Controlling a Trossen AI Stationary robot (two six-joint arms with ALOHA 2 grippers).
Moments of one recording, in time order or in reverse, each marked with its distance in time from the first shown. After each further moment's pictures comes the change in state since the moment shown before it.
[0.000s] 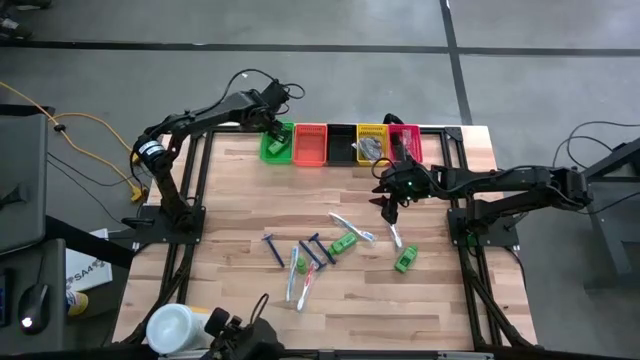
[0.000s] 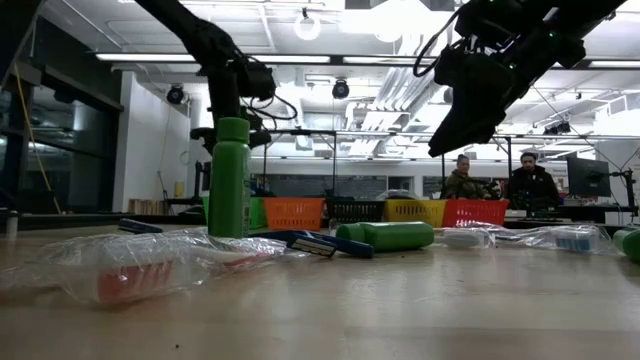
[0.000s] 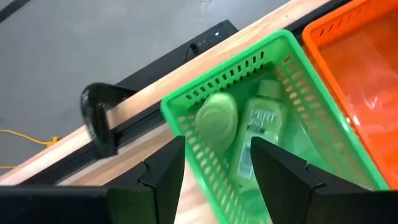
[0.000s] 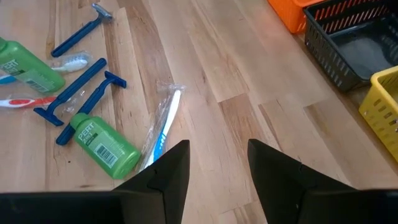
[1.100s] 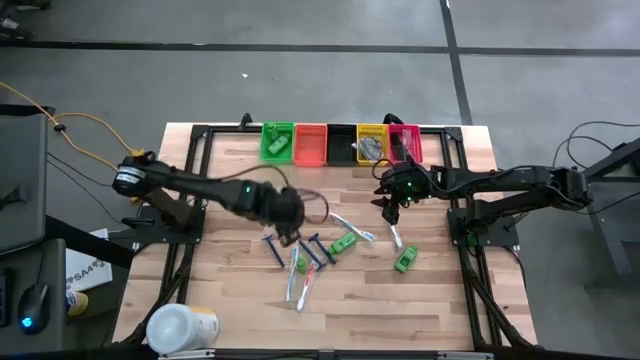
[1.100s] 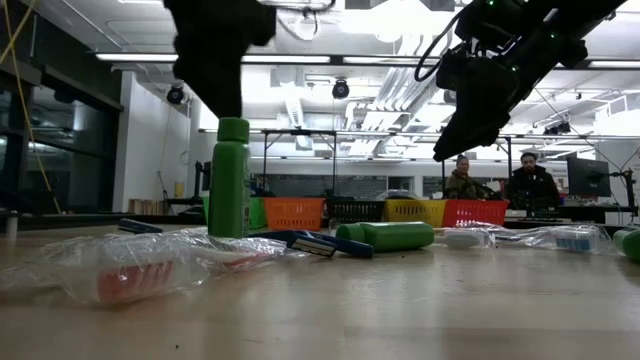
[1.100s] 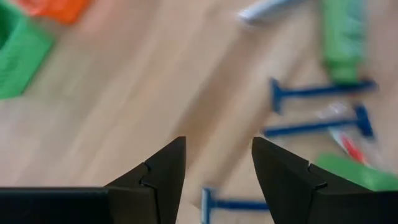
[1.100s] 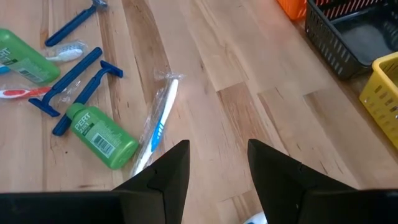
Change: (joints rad) left arm -0.904 -0.198 -0.093 -0.184 0.000 -0.439; right arm 0.000 0.000 0.000 -0.037 0.000 0.006
